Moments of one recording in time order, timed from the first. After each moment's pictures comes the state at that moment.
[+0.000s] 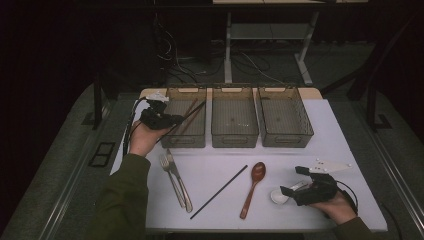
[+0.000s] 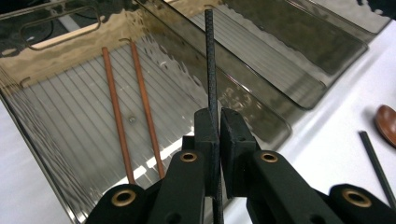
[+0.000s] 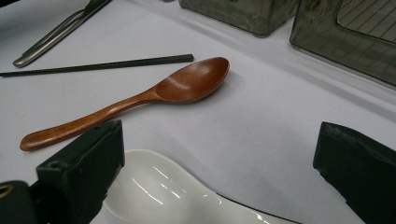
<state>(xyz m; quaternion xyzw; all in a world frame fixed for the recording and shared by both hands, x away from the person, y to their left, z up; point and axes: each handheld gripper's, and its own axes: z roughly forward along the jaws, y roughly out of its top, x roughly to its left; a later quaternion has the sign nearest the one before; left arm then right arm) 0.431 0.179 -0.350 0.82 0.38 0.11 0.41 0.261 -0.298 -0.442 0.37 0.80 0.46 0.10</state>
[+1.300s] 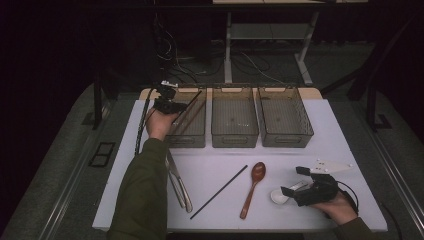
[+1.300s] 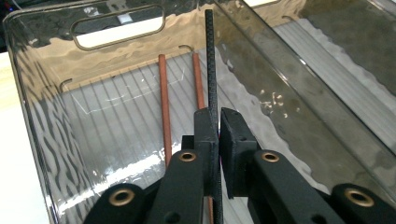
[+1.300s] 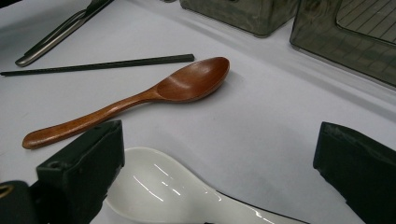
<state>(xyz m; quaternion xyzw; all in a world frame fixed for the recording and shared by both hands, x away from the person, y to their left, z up) 0.504 0.161 -0.380 0.79 0.48 0.14 0.37 0.259 -0.299 -0.442 0.37 0.80 0.46 0.10</state>
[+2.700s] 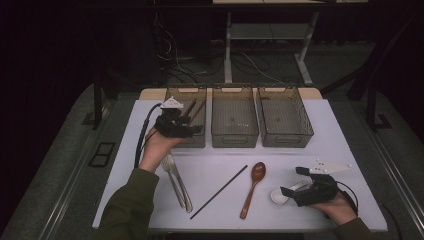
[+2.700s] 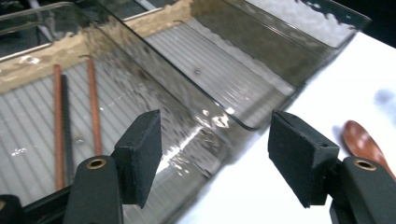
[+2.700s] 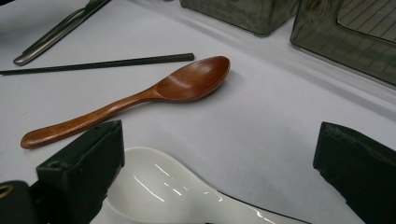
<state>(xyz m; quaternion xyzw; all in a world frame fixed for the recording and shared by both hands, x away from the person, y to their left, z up) 0.398 0.138 -0.357 0.82 0.36 0.12 0.44 0.259 -0.298 -0.442 0.37 0.80 0.46 0.10</state>
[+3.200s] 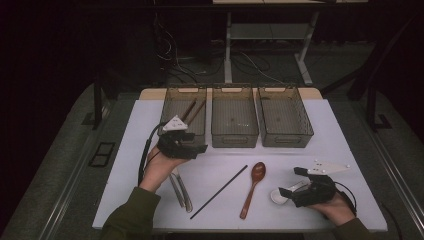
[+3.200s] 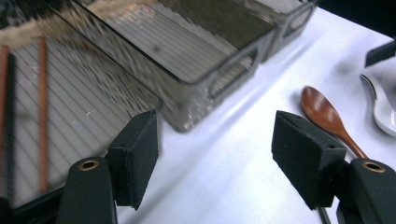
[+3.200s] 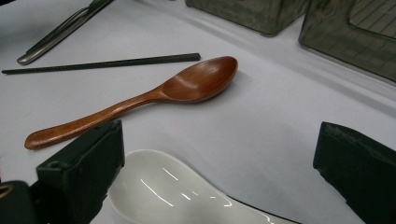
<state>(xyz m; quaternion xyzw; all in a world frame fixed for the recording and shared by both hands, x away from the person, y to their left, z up) 0.348 0.128 -0.380 0.82 0.33 0.10 0.45 0.258 -0.293 -0.444 0.37 0.80 0.46 0.10</state>
